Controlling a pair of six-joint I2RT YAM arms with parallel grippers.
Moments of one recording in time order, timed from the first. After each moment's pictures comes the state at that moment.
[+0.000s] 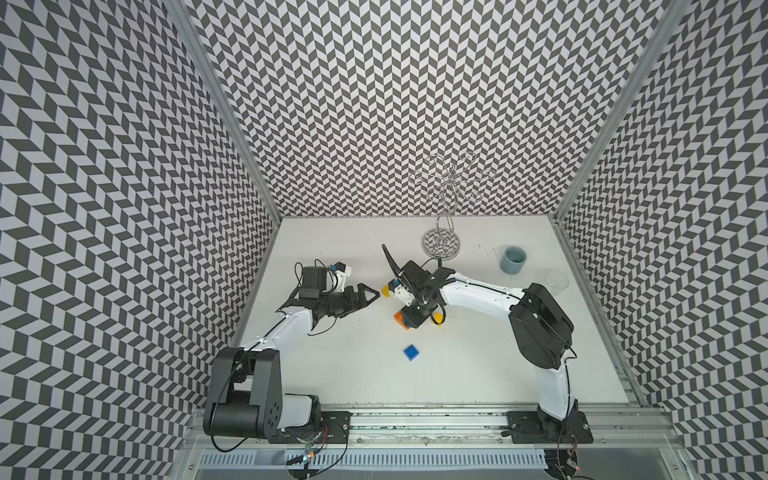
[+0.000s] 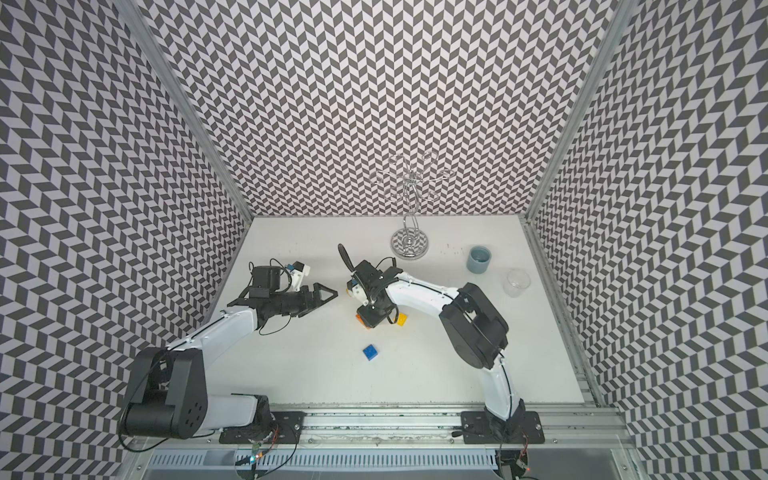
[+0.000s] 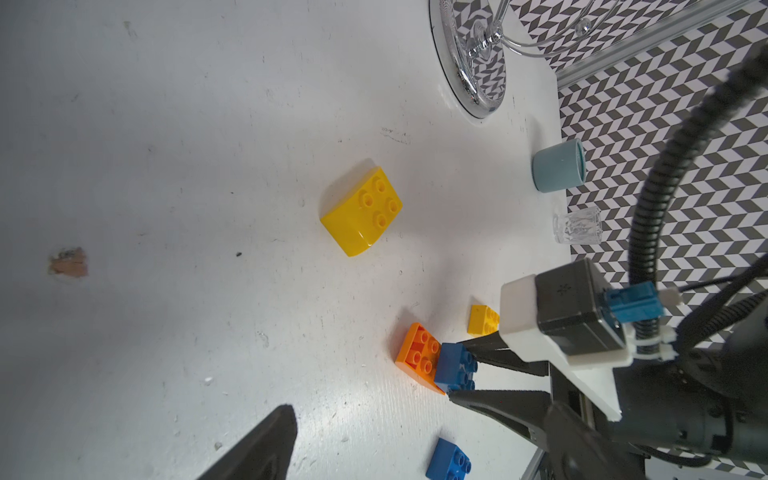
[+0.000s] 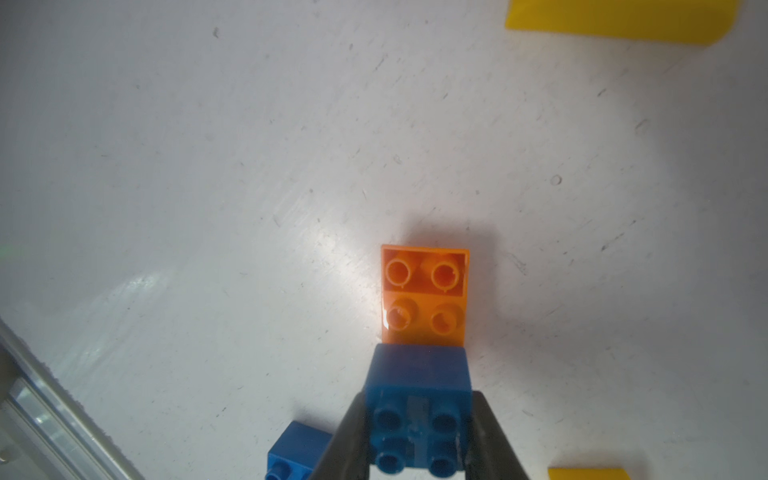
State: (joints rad) left arm -0.06 1.36 0.69 -0.19 0.76 -0.42; right arm 0.84 2.03 1.52 -0.78 -0.17 0.05
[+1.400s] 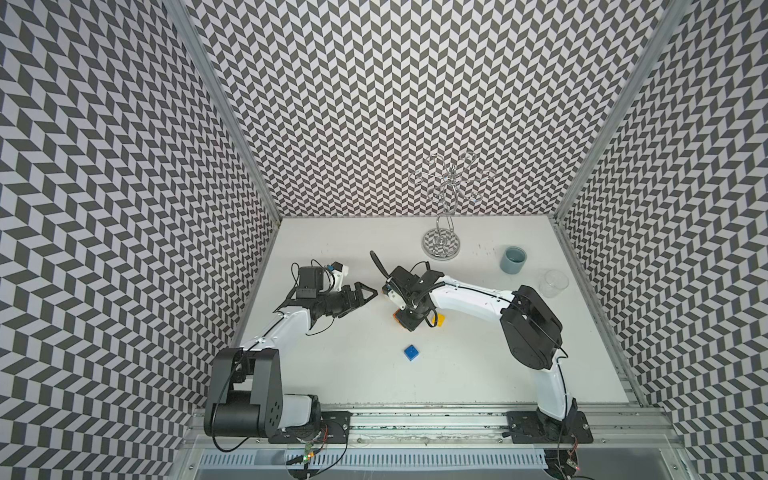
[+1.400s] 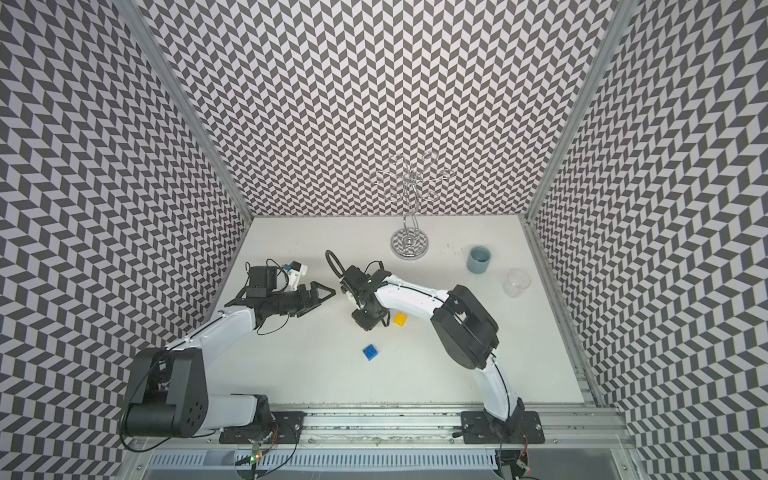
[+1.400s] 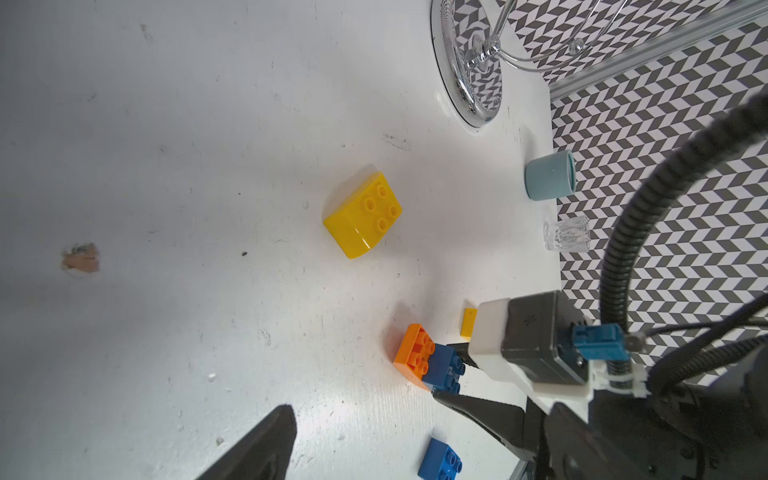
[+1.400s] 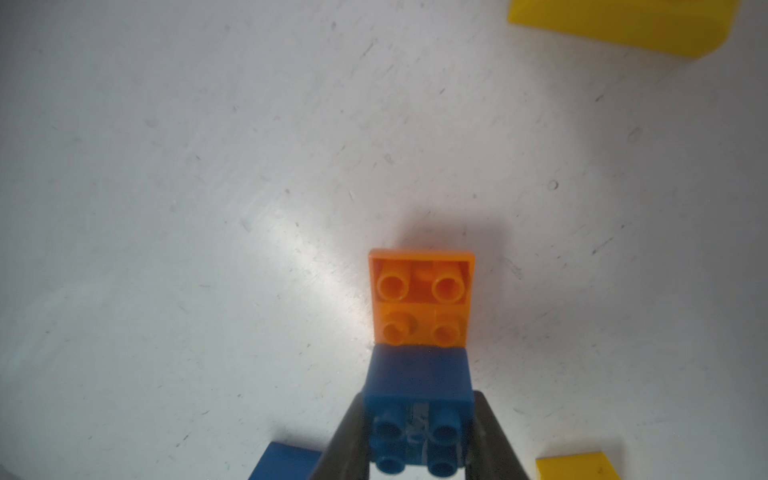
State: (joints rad) left arm -0.04 1.36 0.69 -0.19 0.79 -0.44; right arm 0.89 2.09 1.60 -0.86 0.00 0.06
